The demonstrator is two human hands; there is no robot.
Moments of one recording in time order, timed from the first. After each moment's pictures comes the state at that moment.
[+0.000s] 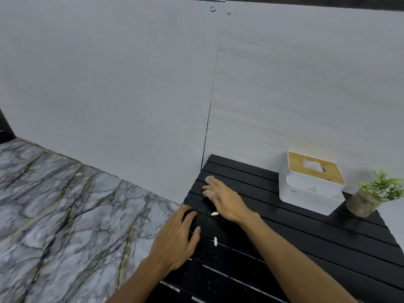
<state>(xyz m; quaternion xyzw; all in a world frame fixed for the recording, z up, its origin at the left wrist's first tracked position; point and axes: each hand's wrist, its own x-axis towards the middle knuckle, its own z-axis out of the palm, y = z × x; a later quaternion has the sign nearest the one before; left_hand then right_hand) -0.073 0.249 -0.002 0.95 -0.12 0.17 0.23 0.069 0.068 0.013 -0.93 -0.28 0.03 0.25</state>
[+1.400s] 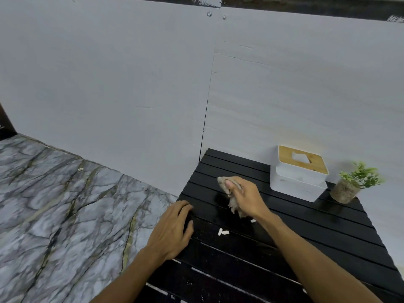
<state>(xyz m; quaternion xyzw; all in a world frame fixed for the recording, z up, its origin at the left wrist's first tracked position) -0.100 0.255 -0.004 0.95 -0.14 0.18 0.22 0.013 0.015 0.046 -0.86 -0.19 -0.05 0.46</state>
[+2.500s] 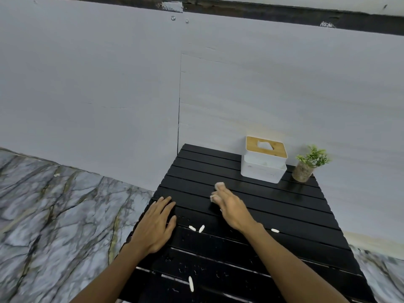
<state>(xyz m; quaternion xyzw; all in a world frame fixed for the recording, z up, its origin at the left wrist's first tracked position) -0.124 0.239 0.003 0.97 -0.13 0.10 0.20 -0.067 -0.026 0.031 -0.94 -0.17 -0.02 0.31</state>
